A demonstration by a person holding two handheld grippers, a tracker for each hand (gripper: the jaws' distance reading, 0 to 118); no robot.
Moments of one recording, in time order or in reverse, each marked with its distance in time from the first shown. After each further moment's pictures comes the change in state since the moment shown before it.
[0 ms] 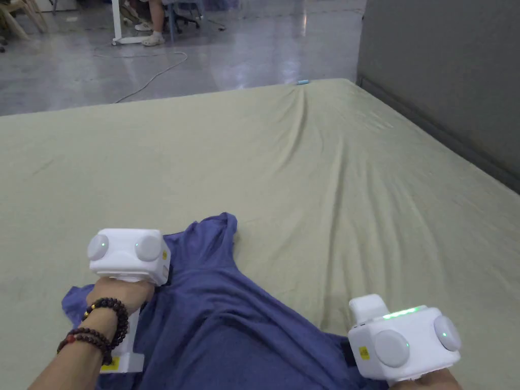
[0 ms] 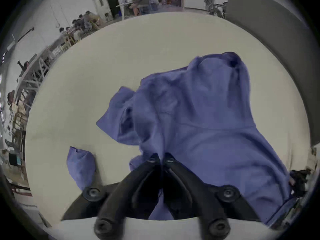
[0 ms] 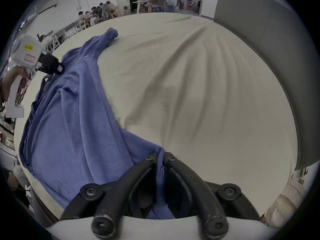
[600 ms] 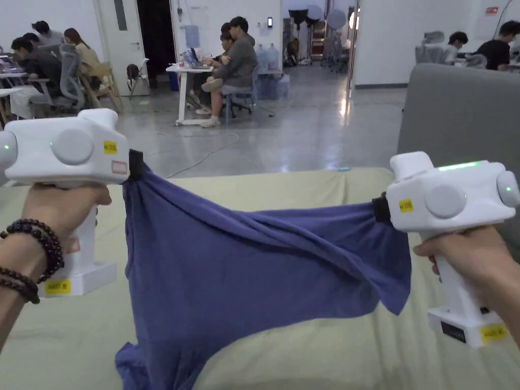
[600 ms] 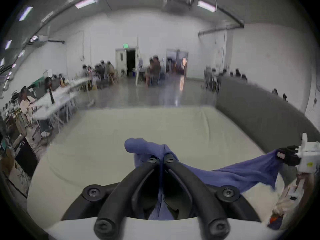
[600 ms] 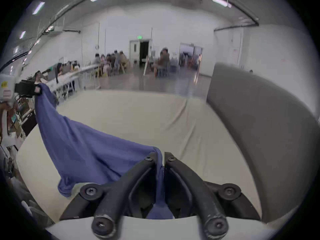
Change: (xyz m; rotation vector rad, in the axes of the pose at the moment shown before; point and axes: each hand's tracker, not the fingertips) left arm -0.114 0.068 0.342 0.767 -0.056 0.147; right arm 0.021 0.226 0.251 0.636 -0.038 0.077
